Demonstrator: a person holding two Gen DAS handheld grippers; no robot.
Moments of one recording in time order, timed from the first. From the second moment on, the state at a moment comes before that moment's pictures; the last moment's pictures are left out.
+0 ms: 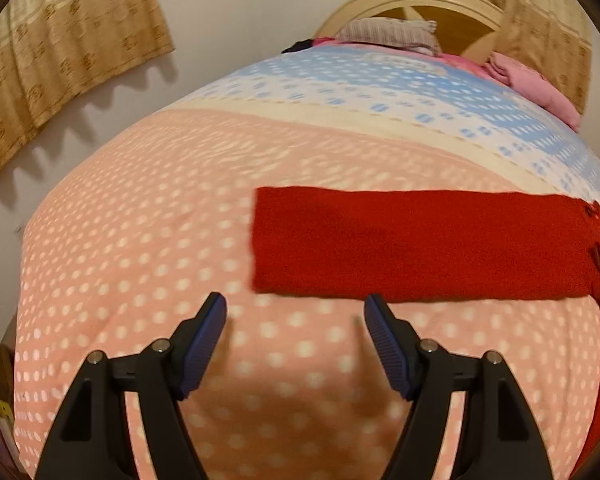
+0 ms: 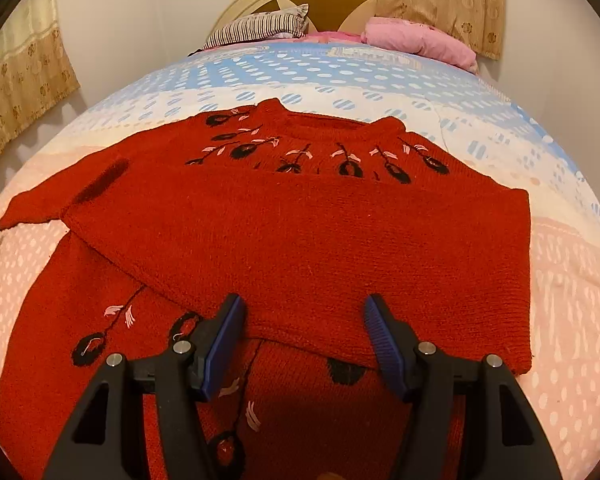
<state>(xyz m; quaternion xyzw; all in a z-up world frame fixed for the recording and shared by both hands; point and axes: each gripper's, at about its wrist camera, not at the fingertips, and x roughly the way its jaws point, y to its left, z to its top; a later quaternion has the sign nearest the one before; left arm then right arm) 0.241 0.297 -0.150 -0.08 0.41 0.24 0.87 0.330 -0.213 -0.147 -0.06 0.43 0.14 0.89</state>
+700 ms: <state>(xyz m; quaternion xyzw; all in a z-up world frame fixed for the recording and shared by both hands) 0.256 0.346 -0.164 -0.17 0.41 0.26 0.86 0.321 -0.217 -0.148 -0.05 0.42 0.15 0.89</state>
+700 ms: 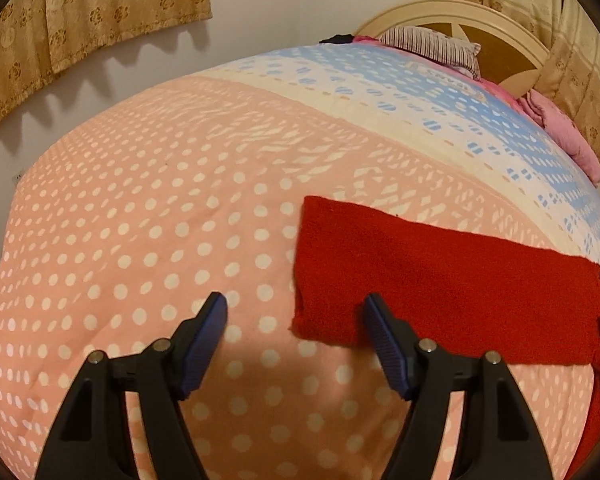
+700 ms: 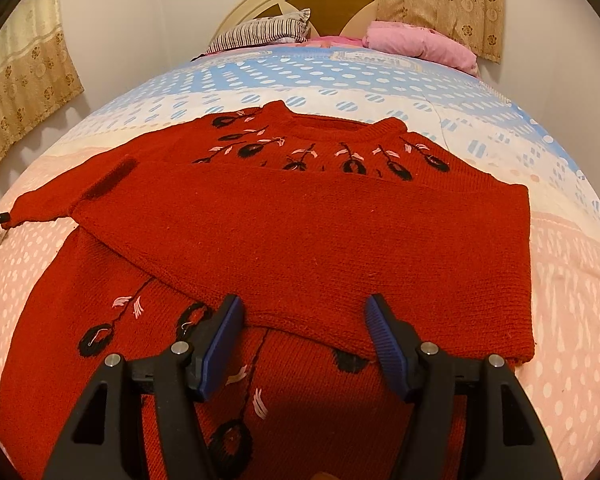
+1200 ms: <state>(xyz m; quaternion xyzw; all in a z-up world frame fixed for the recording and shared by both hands) 0.274 0.345 -0.173 -0.18 0.41 0.25 0.86 0.320 -0.217 -0.148 -0.05 0.42 0.15 0.90</state>
